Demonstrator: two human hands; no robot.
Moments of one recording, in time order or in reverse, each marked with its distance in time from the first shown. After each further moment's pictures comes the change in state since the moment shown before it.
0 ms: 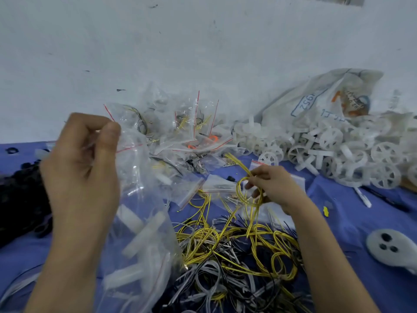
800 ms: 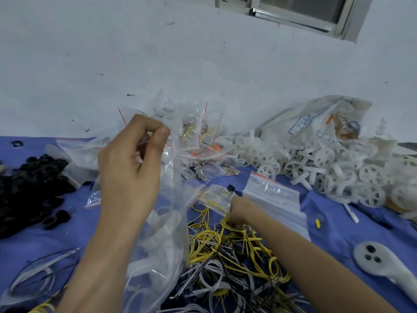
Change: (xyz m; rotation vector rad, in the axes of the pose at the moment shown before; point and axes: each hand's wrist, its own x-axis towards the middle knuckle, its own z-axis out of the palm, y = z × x) left_hand -0.002 0.033 -0.002 -0.080 -0.049 0.041; right_hand 0.031 0.014 0.074 -1.074 -0.324 0.160
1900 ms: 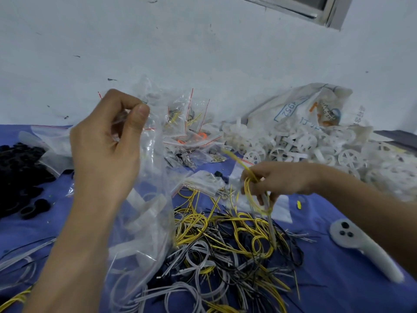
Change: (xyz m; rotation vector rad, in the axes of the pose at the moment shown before) left_hand 0.002 -0.004 0.000 -0.017 0.019 0.000; right_hand -0.118 0.053 -0.092 0.350 -0.178 -0.317
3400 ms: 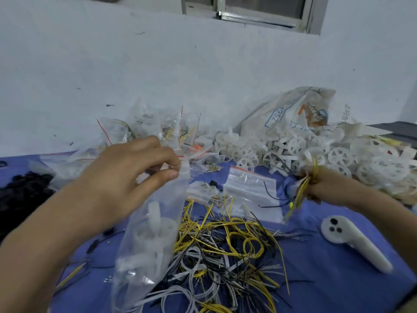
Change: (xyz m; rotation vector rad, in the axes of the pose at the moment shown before) left_hand 0.011 0.060 -0.016 0.279 -0.803 0.399; right_hand -0.074 0.097 -0.014 0.081 0.537 0.101
